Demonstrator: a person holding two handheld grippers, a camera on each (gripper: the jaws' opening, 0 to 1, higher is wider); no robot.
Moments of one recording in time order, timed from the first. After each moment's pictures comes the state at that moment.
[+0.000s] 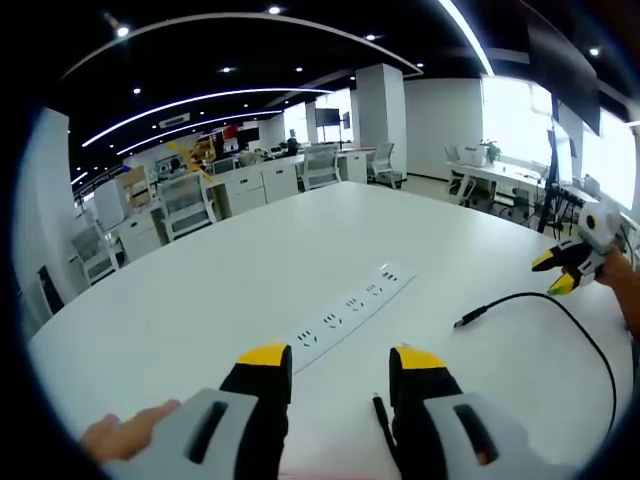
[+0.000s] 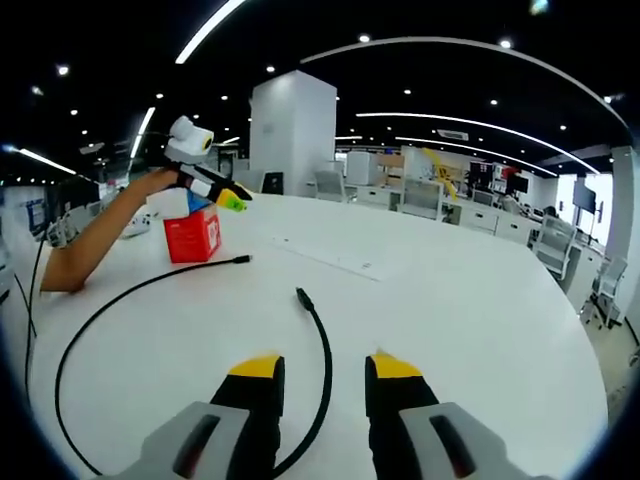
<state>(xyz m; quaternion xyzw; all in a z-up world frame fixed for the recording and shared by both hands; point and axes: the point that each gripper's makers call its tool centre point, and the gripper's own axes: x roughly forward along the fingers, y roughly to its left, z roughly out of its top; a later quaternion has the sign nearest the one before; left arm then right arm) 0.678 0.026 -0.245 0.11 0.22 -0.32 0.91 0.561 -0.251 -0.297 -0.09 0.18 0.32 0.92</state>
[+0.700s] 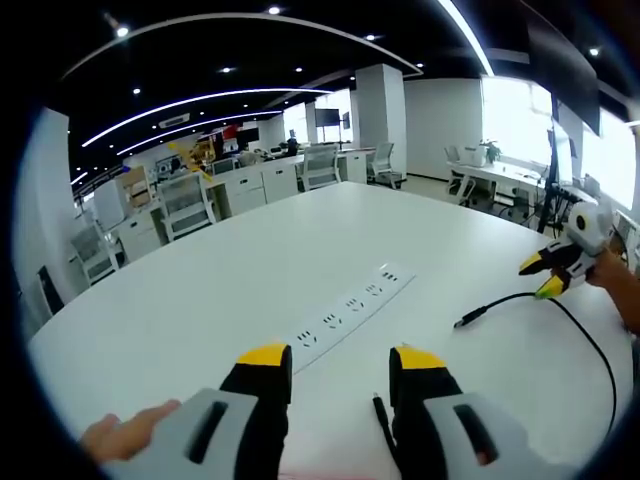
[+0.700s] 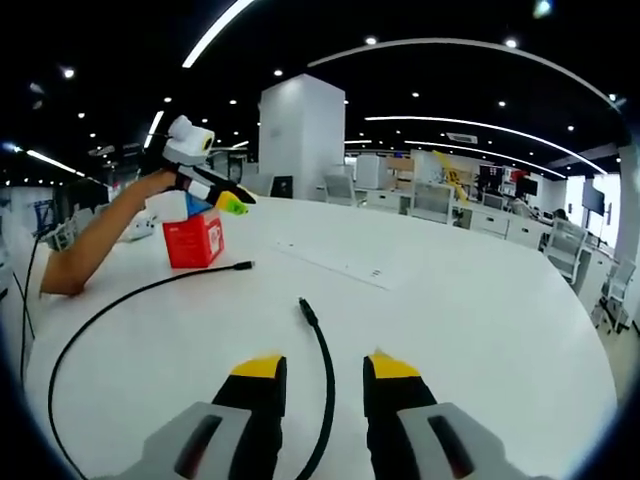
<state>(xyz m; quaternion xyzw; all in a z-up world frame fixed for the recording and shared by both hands) 0.678 0.026 -0.246 0.11 0.22 -0.32 0.91 0.583 -0.233 -0.304 -0.09 0.18 0.34 0.92</state>
